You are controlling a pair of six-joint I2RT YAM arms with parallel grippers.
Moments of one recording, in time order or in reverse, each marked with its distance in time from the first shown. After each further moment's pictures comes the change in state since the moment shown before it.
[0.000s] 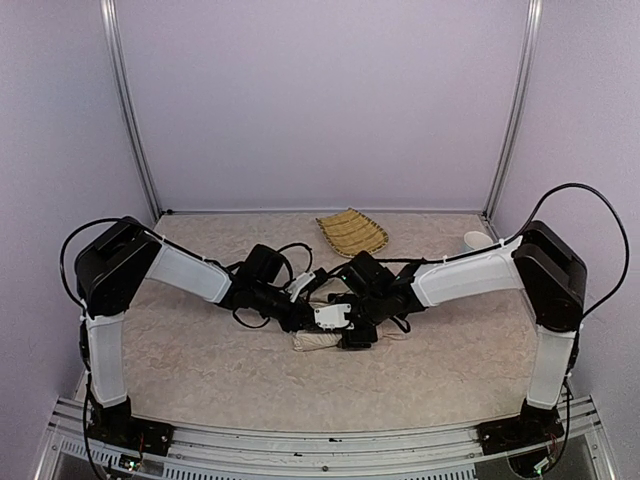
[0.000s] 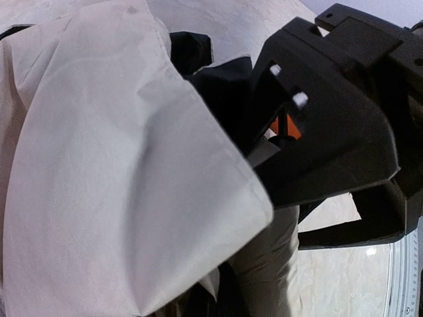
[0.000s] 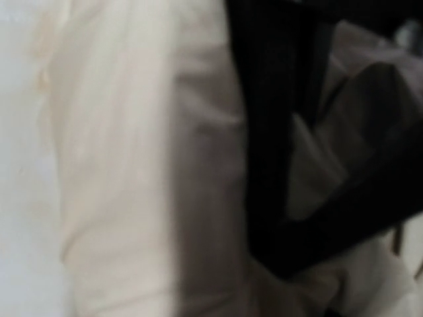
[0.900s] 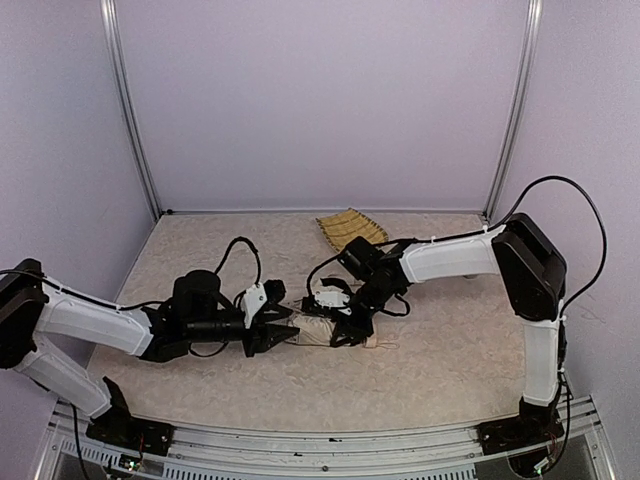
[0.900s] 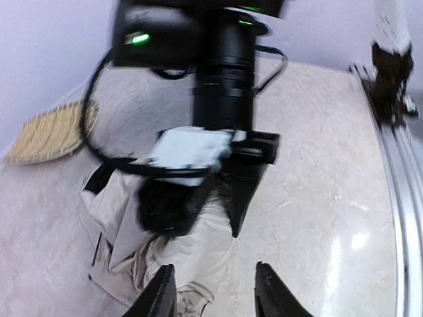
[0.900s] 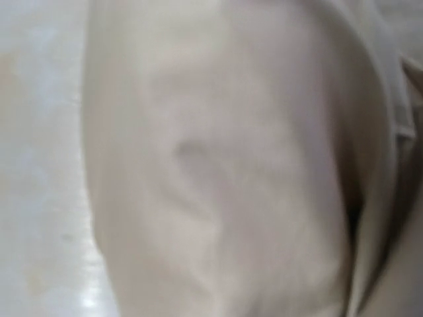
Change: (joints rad) left arm -0.071 -0.628 -0.605 0.480 -0.301 0.116; right arm -0.081 0.135 0.217 -0.280 -0.356 0.173
